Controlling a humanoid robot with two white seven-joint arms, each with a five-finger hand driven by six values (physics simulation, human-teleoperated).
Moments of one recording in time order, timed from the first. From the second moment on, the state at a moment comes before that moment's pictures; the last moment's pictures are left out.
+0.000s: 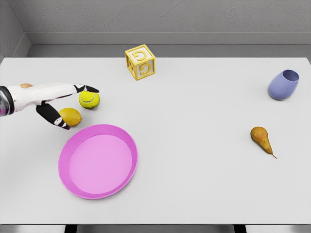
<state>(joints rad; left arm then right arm) -0.60 1.02 -0.66 -1.80 0.05 0.08 -0.61 0.07 0.00 -0.13 0.03 0.17 -0.27 -0.03</state>
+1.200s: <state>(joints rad) -0.58 0.98 -0.69 -1.72 -0.18 0.13 -0.61 0.07 0.00 -0.13 0.03 0.17 -0.27 -0.03</state>
